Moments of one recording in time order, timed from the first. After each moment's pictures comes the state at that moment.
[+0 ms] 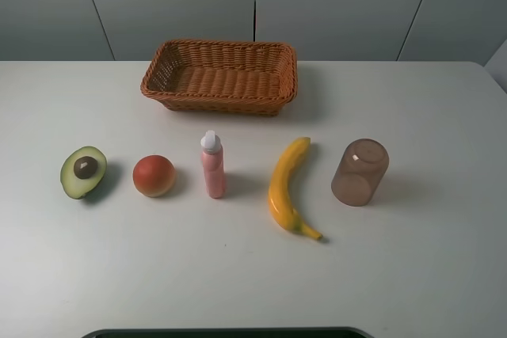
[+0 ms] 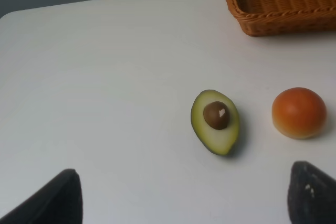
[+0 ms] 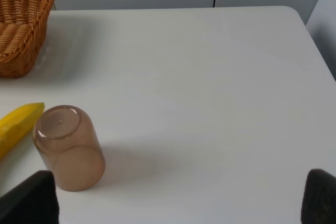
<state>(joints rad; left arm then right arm) -0.25 0.00 -0.51 0.02 1.08 0.00 -0.09 0.00 -0.51 0.04 1.10 -0.06</state>
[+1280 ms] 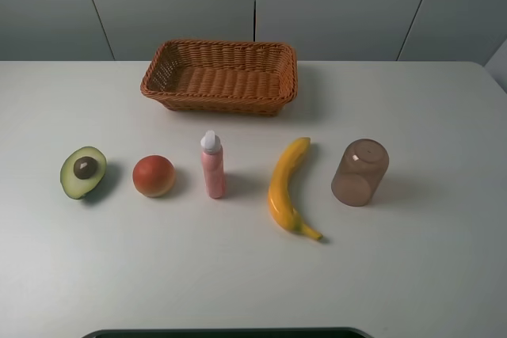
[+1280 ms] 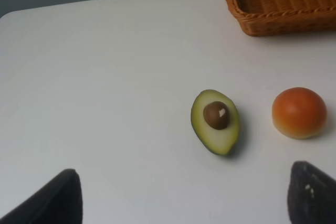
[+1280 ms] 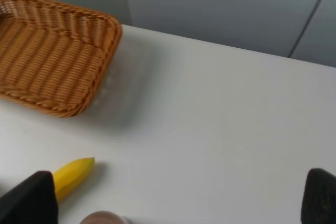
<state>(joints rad) -0.25 0.00 -0.51 0.02 1.08 0.00 -0.02 1.16 -1.34 0.24 1.10 -0.34</state>
